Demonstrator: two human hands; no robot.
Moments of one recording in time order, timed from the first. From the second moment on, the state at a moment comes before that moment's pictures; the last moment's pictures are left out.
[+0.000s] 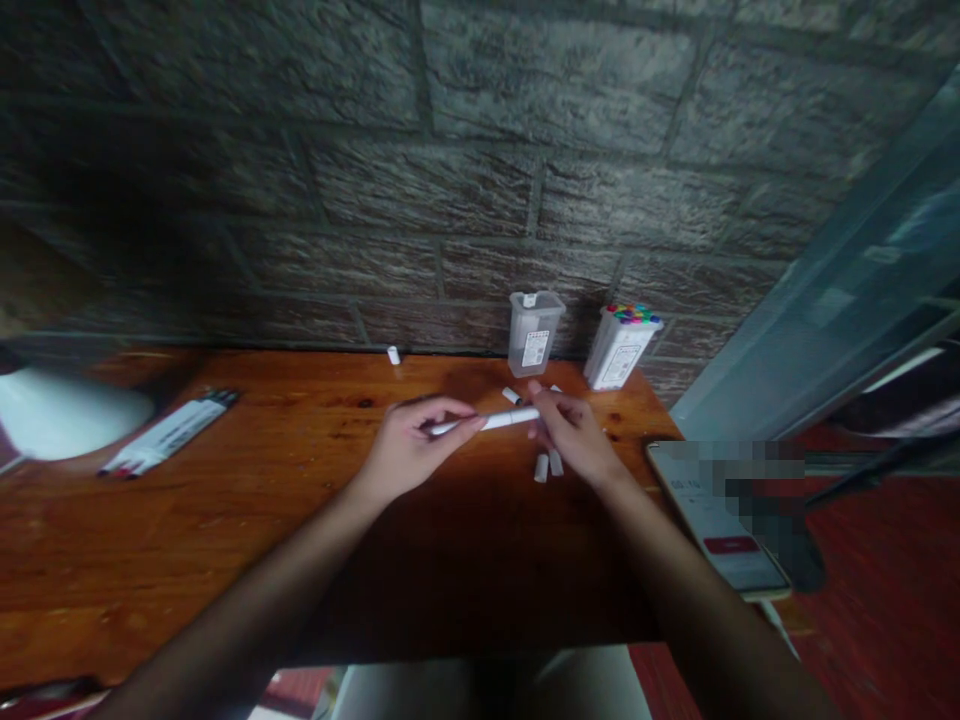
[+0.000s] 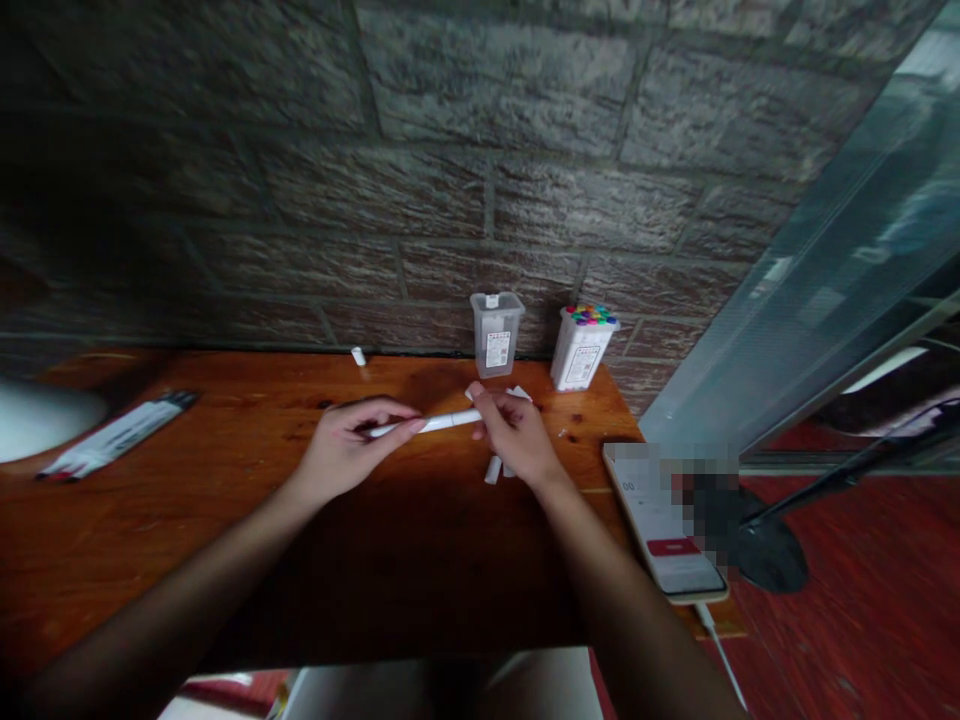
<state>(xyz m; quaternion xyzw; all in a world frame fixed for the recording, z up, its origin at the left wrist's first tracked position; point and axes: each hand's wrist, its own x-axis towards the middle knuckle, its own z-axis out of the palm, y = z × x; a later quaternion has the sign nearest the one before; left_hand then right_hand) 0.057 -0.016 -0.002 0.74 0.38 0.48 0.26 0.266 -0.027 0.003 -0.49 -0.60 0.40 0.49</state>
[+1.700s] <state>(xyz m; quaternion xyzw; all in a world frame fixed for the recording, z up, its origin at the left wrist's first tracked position) 0.048 -0.001 0.003 0.47 0.27 0.58 0.61 0.271 -0.026 -0.002 -0.37 -0.51 0.53 0.57</state>
